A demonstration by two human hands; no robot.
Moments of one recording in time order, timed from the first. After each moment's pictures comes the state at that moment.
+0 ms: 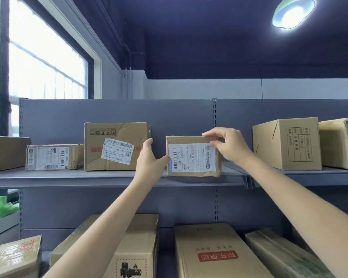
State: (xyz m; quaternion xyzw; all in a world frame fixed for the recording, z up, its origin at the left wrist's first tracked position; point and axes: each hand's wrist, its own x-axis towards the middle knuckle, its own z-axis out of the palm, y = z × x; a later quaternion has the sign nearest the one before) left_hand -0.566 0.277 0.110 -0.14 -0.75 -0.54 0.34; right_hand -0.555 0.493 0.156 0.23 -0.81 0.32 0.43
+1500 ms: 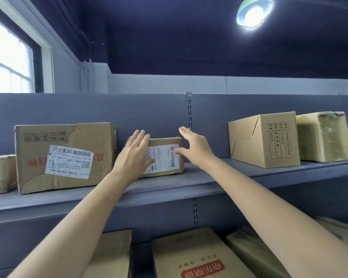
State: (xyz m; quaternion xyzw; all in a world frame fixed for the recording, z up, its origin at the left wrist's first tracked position) left_hand -0.676 0.291 0.139 -0.26 -0.86 -0.11 0.43; right_hand -0.654 0.484 0.151 0.14 -0.86 0.26 0.41
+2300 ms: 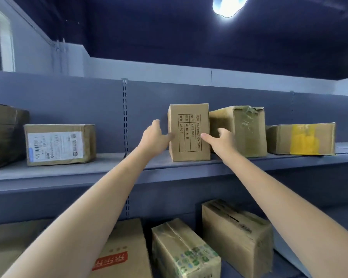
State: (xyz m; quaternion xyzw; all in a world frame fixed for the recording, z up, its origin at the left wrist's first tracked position) left_hand -0.609 0.603 0.150 -0.23 -0.84 -0.44 0.22; right_hand -0.578 0.791 0.130 -0.08 -0.79 0.45 0.40
